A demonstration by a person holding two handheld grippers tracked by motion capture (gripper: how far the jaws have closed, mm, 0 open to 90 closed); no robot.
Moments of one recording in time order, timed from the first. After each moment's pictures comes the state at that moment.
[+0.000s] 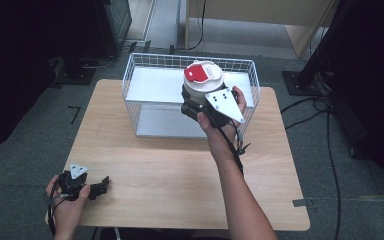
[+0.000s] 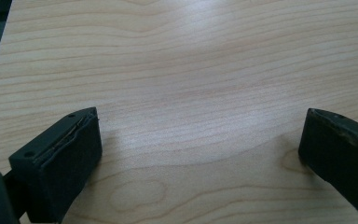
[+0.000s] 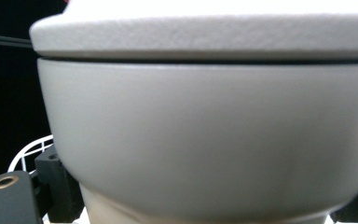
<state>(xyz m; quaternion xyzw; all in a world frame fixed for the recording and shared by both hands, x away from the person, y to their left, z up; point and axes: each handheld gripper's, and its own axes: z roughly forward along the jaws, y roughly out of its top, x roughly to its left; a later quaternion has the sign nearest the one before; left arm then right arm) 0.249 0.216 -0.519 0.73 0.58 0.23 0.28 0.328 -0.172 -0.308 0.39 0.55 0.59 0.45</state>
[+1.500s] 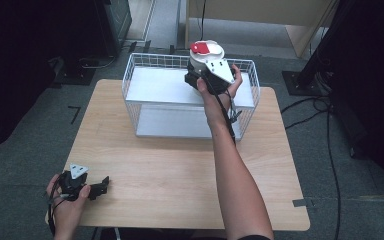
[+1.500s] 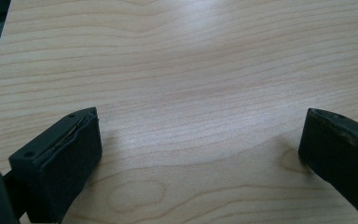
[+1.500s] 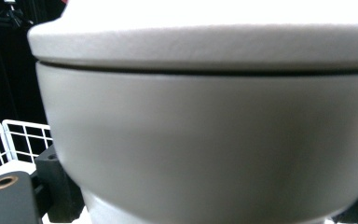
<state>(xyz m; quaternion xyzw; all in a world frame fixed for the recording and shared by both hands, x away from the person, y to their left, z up) 0.248 0.216 -0.519 0.73 0.58 0.23 0.28 0.432 -0.178 -0.318 0.47 0.54 0.54 0.45</state>
